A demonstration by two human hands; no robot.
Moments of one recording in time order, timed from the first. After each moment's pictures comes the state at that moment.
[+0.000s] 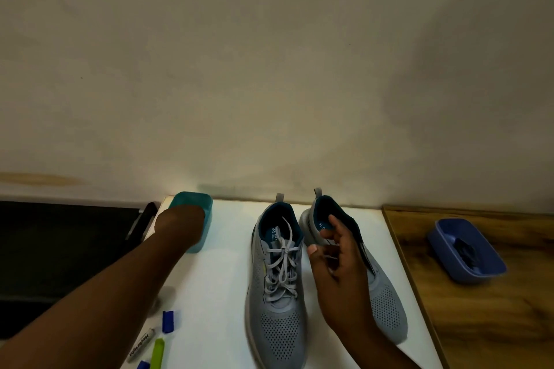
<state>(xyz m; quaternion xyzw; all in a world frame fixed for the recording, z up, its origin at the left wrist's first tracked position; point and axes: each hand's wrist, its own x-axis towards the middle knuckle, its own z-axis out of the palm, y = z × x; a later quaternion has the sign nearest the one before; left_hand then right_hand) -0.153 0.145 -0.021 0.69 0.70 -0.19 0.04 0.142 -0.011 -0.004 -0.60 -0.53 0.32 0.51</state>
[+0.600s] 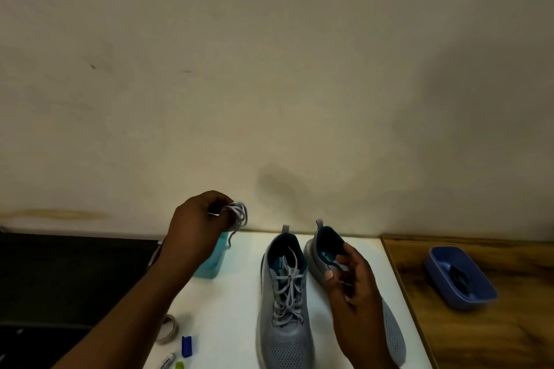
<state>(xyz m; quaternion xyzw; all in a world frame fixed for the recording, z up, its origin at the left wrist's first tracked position) -0.125 0.062 0.133 0.62 0.63 0.41 0.20 0.145 -0.034 0.043 -0.61 -0.51 0.28 0.54</state>
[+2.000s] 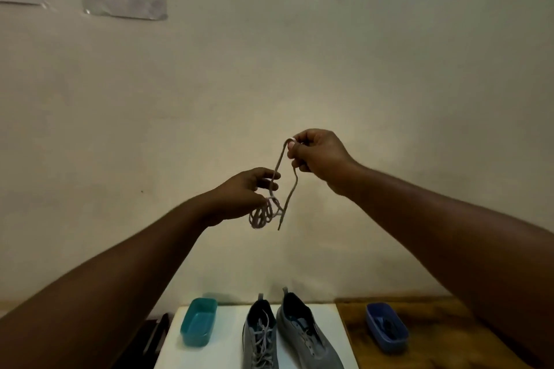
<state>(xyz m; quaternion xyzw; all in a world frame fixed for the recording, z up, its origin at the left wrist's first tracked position) -0.054 -0.059 0.467 0.76 0.42 0.33 0.36 0.146 -0.073 0.525 -0.49 -0.66 0.26 0.51</state>
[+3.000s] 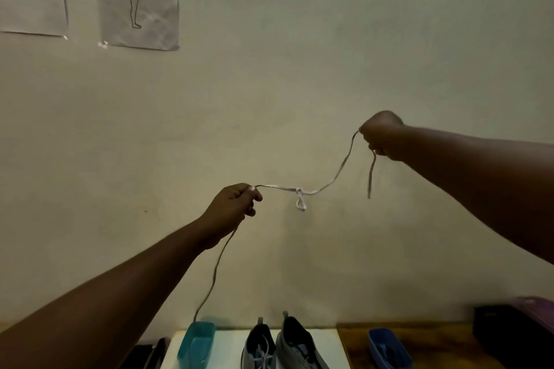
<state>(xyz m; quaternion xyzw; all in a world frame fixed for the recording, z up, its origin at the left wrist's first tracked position) -0.072 -0.050 0.462 0.68 0.42 0.48 0.35 0.253 -0.022 0.629 -0.73 -0.49 0.12 0.46</state>
